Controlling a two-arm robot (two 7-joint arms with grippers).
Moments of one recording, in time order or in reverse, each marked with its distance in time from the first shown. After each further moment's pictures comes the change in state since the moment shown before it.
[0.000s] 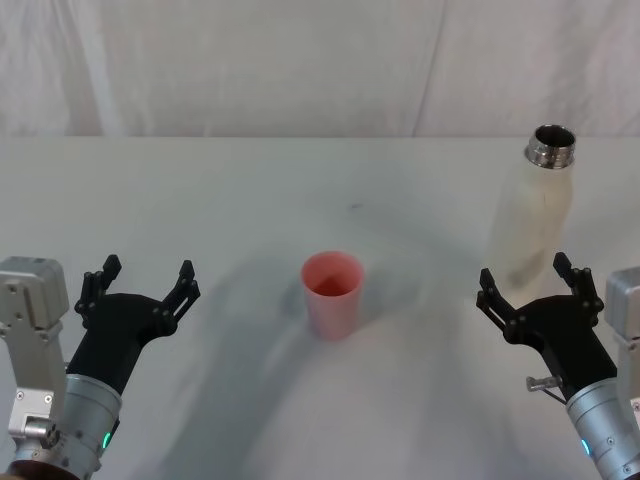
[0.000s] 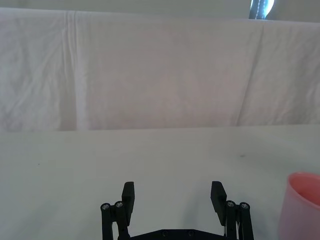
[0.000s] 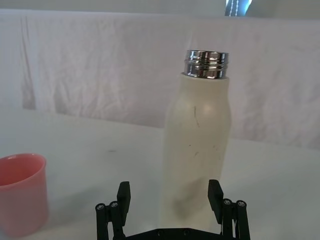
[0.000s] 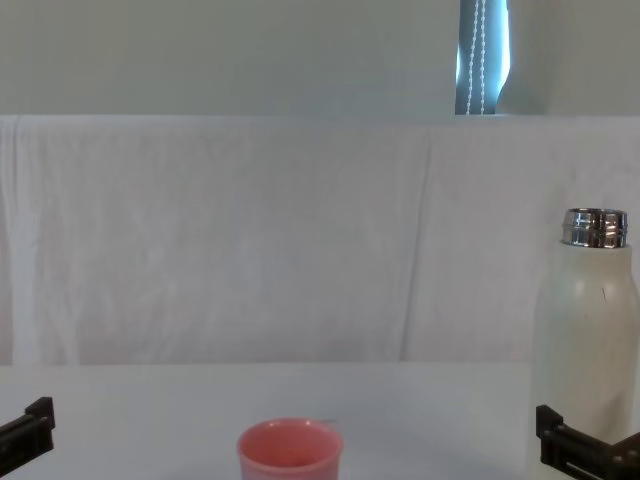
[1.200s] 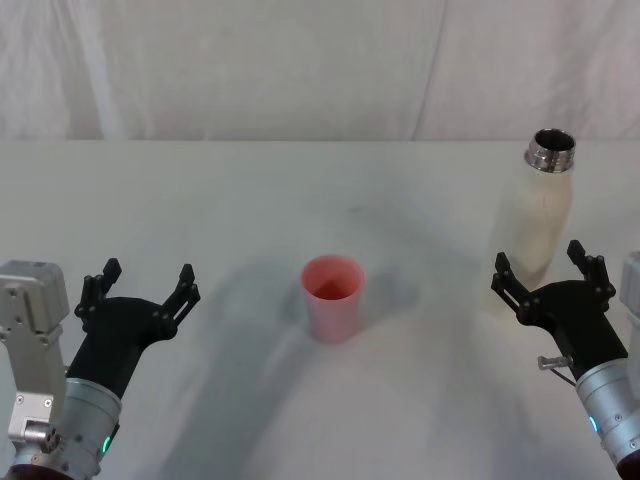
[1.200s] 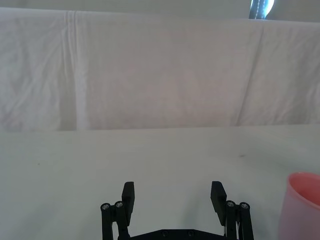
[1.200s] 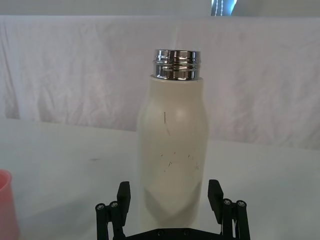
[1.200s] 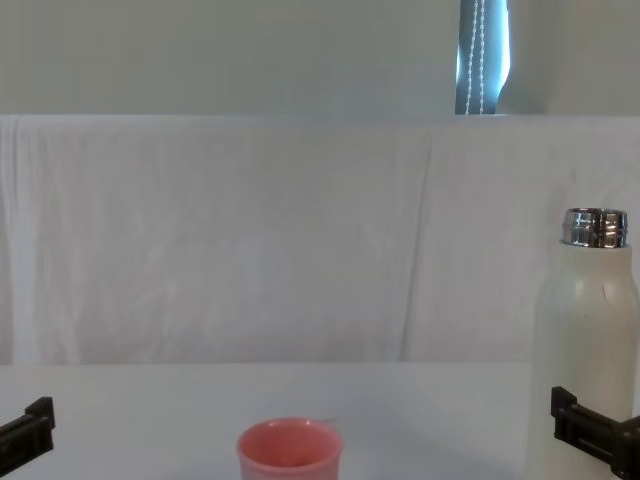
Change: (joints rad) left arm 0.000 0.000 0.000 0.000 0.000 0.000 0.000; right arm 0.061 -0.092 0.100 0.086 -0.026 -0.018 0.088
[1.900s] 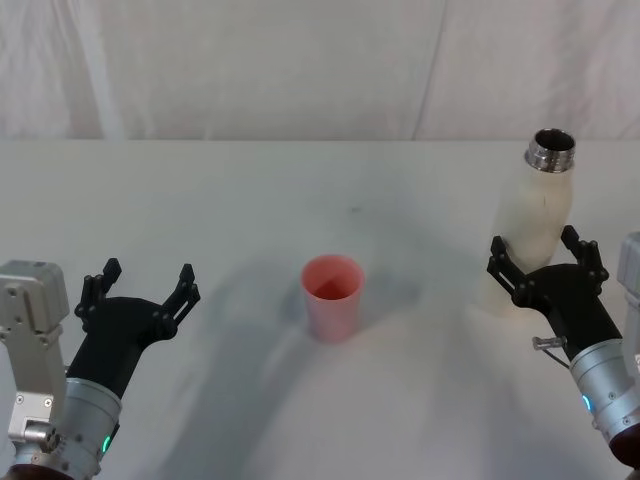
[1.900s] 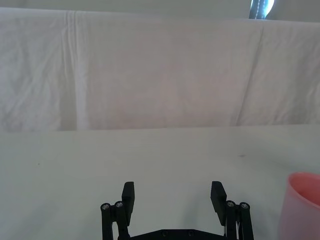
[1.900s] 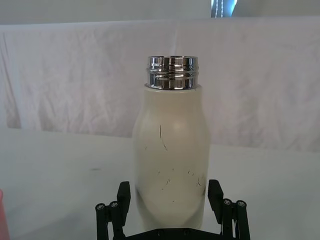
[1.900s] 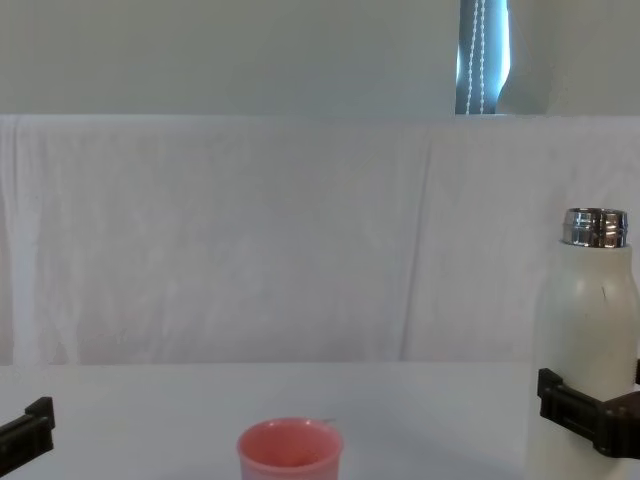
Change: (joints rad) left arm 0.000 0.000 0.000 0.000 0.000 0.000 0.000; right arm 0.061 -0.029 0.018 0.057 0.019 -0.005 0.034
